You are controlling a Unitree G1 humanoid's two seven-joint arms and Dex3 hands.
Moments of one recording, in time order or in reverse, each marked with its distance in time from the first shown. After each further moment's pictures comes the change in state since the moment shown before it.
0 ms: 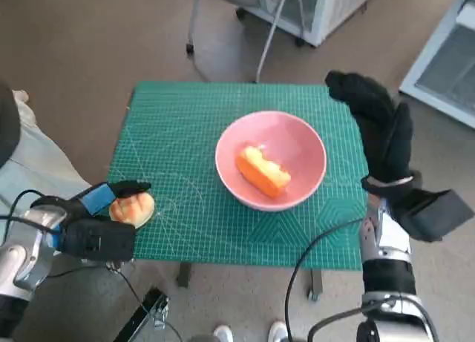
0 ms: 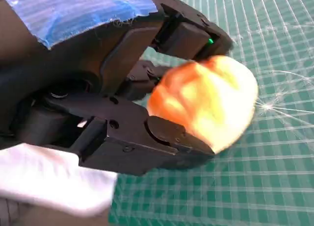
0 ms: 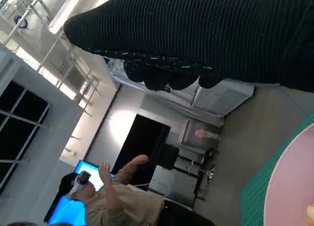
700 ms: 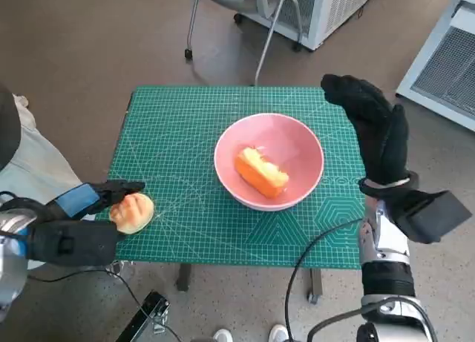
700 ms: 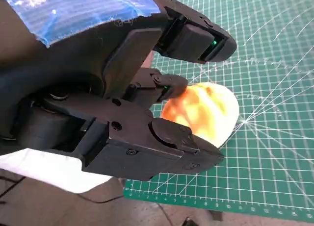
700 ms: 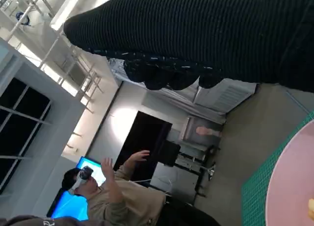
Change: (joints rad) left arm 0.110 0.061 0.158 -0.355 -0.164 0.270 -0.348; right arm 0.003 0.001 0.010 -0.011 0.003 0.010 0.000
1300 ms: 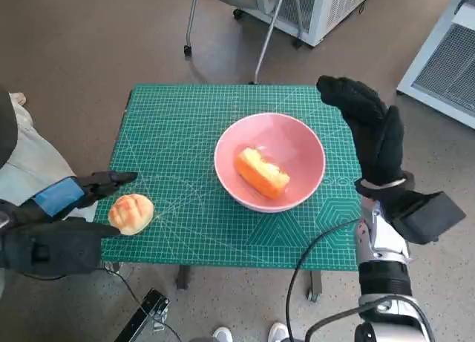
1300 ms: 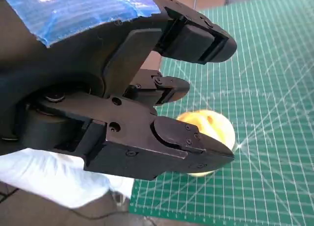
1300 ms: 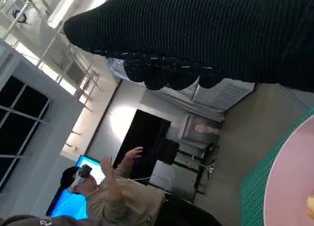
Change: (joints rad) left arm 0.106 0.052 0.153 -0.173 -0.088 0.007 -0.018; right arm 0.000 0.006 0.015 0.015 -0.001 -0.020 0.000
